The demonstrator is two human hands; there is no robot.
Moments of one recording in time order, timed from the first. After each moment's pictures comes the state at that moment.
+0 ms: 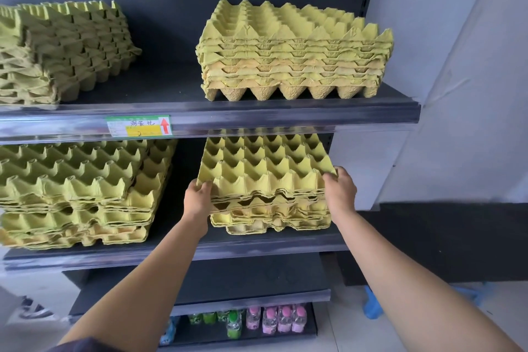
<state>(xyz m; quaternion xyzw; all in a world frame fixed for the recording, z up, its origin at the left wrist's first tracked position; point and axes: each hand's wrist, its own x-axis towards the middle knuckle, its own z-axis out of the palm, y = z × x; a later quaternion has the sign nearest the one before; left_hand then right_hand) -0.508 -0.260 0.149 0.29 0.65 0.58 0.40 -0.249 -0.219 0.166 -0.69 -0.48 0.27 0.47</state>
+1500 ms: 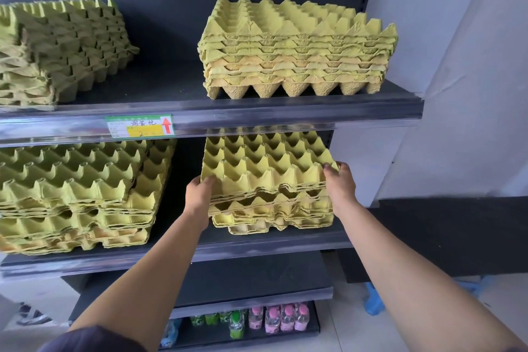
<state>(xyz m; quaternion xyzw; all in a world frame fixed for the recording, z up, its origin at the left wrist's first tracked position) -0.515 -0.250 0.157 0.27 0.63 0.58 0.44 -0.251 -0.203 0.162 -0.69 -0.43 0.34 0.47</state>
